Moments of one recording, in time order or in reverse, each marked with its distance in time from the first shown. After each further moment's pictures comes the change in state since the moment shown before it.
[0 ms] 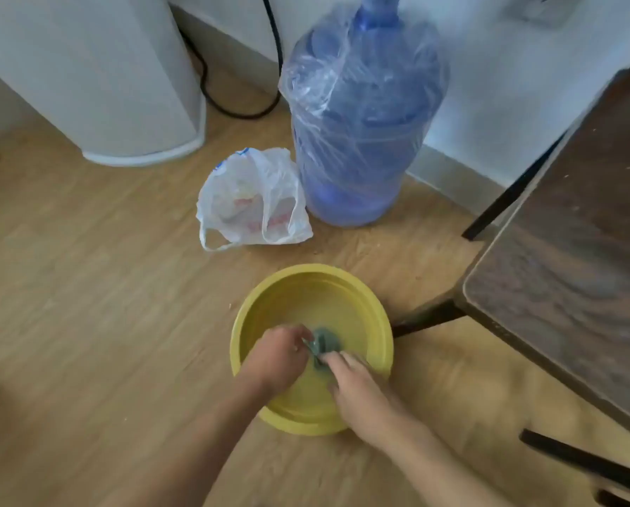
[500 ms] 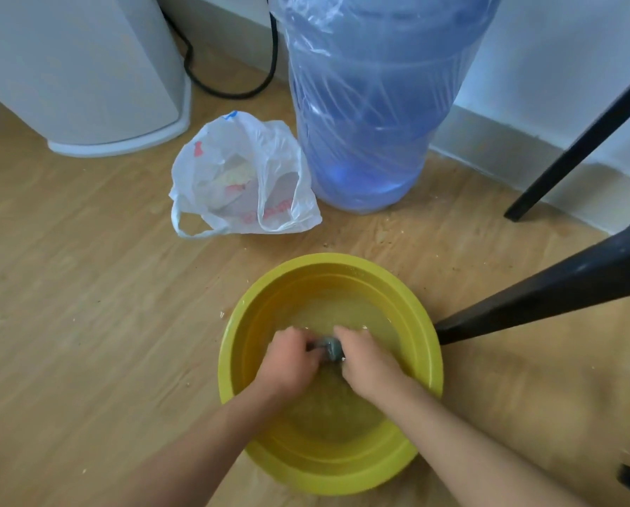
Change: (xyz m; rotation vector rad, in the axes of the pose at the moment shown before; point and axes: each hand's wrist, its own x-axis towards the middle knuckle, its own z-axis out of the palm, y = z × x) left_hand 0.098 -0.060 0.077 -0.090 0.029 0.020; right_hand 0.136 0.048 0.058 0.070 0.070 0.163
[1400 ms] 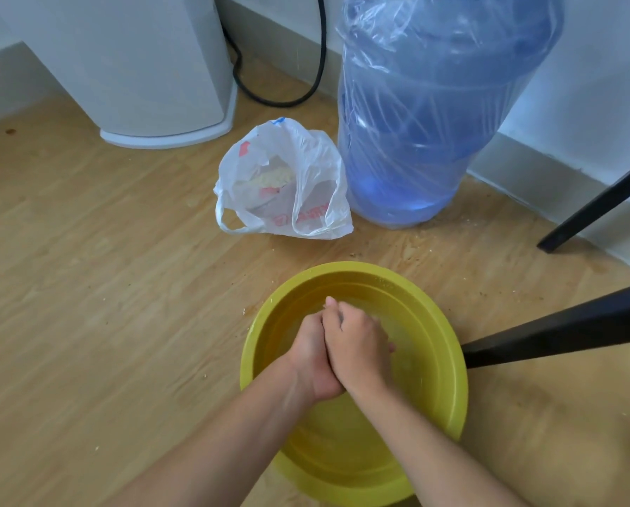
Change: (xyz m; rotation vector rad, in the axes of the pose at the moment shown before) left_hand -0.008 0.042 -0.024 -1.794 -0.493 -0.434; right_hand 0.009 -0.063 -0.007 0.299 0.508 0.010
